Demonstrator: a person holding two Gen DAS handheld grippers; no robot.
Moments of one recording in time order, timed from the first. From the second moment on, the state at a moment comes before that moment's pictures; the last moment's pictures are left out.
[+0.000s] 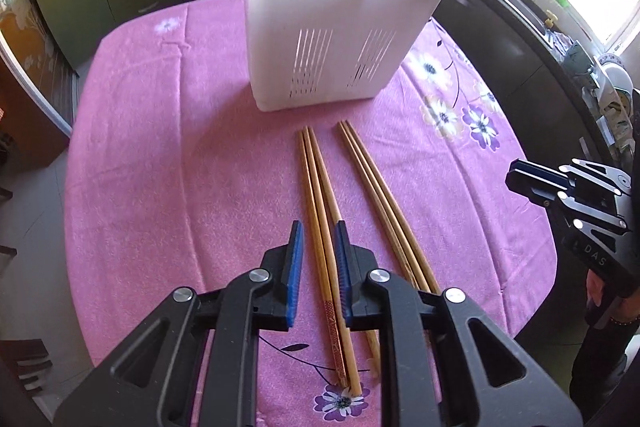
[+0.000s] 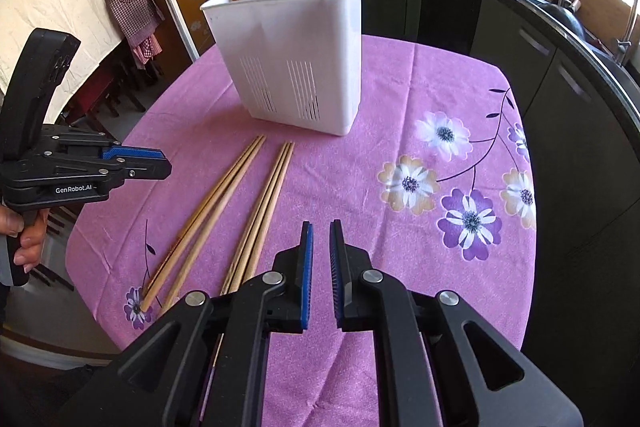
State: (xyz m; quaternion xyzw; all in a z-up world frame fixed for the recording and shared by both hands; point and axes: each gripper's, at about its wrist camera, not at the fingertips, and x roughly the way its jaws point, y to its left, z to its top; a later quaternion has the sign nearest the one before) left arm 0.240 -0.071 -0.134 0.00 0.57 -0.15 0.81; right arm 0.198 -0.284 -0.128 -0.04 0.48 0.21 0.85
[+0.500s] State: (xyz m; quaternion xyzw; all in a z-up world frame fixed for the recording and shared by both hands) left arm 0.275 -0.094 -0.180 0.04 0.61 -0.12 0.78; right arm 0.203 -0.299 -0.142 -0.03 0.50 0.21 0.84
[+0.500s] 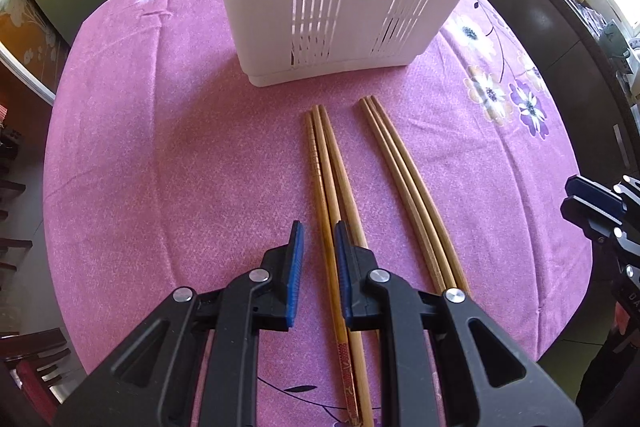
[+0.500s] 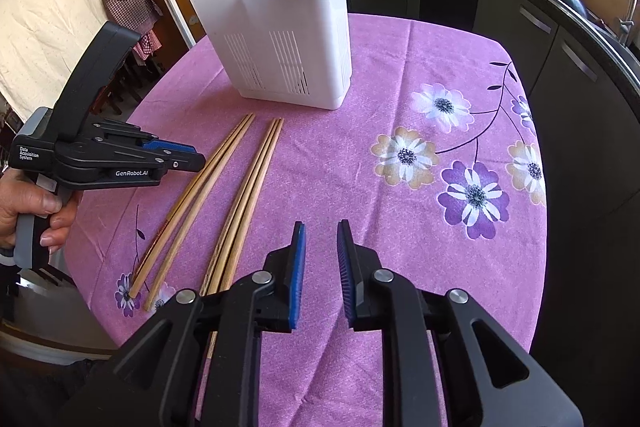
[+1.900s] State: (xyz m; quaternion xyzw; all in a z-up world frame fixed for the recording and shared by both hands) left arm 0.194 -0.044 -0.053 0.06 0.47 -0.12 0.87; right arm 0.198 -0.273 -0.130 -0.05 0.50 0.22 0.84
